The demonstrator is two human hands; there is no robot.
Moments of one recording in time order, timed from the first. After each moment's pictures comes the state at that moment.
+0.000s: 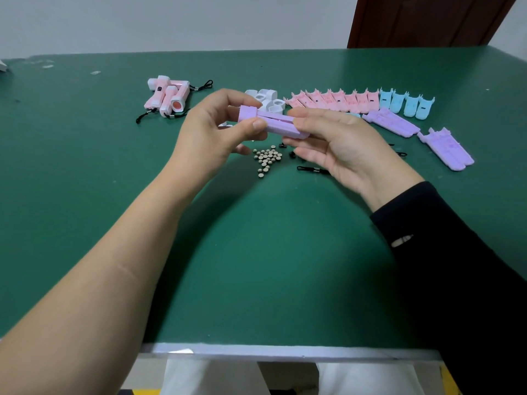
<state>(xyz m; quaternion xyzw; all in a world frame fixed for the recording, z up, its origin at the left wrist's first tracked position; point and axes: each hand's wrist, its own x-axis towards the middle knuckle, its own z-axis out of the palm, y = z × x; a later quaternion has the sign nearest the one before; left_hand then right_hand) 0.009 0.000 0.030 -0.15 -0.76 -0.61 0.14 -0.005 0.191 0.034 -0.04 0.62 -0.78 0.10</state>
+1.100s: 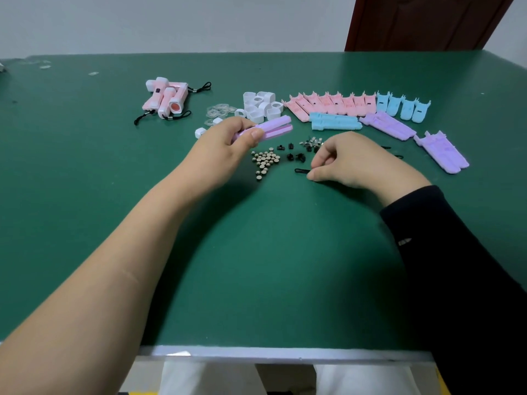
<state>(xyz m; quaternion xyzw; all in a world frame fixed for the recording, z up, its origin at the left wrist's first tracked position) 0.000 0.000 0.018 -0.10 -0.90 -0.41 0.10 -0.010 0.215 0.032 -0.08 0.96 -0.27 0.06</state>
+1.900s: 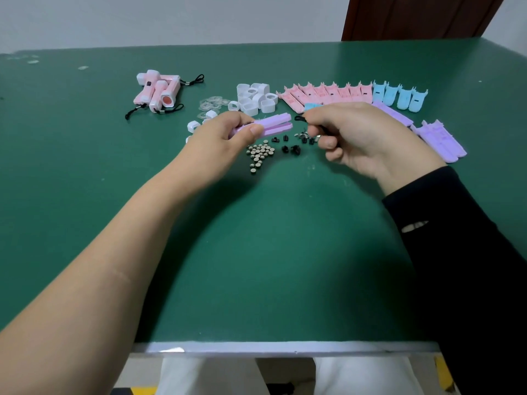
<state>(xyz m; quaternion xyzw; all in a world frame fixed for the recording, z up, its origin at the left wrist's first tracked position) 0.004 0.004 0.019 -0.11 -0.90 -0.41 0.08 -0.011 0.210 0.046 0.03 0.73 -0.68 0.10</state>
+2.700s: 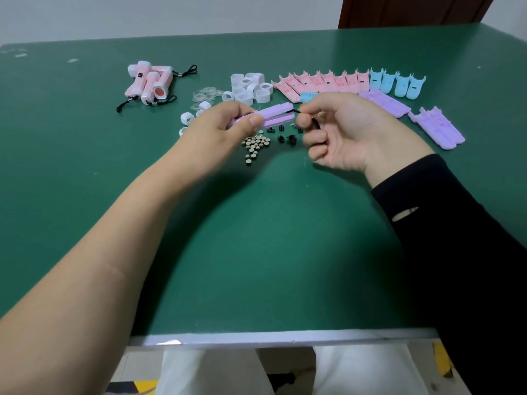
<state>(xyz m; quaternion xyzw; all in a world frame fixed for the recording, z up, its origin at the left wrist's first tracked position) 0.007 0.009 0.021 -0.12 -0.89 -0.43 0.07 -0.009 0.209 0.040 0.05 0.60 -0.77 0.23</state>
